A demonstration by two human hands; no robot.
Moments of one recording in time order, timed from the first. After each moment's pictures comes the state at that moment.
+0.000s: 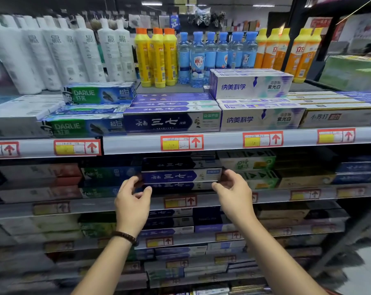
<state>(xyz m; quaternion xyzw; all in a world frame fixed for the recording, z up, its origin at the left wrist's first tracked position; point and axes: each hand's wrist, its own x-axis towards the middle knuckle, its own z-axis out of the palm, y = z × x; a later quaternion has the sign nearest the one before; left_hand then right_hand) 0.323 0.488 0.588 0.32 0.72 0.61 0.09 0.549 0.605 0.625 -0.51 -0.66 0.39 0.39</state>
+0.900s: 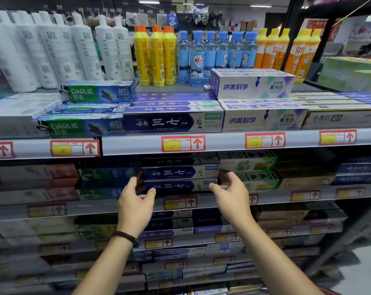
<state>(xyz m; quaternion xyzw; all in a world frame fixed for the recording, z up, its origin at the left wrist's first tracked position) 0.322 0.493 0.591 0.32 0.76 0.55 0.12 0.537 0.602 0.630 -0.54 -0.63 0.43 0.36</state>
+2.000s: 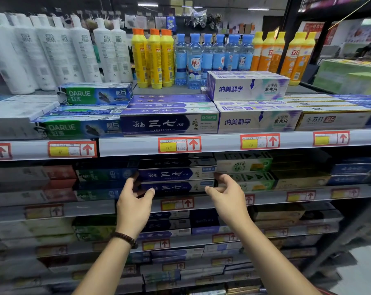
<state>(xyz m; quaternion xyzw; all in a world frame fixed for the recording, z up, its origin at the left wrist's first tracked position) 0.334 0.490 0.601 0.31 0.72 0.60 0.14 0.543 0.603 0.622 -0.49 -0.65 0.44 0.37</state>
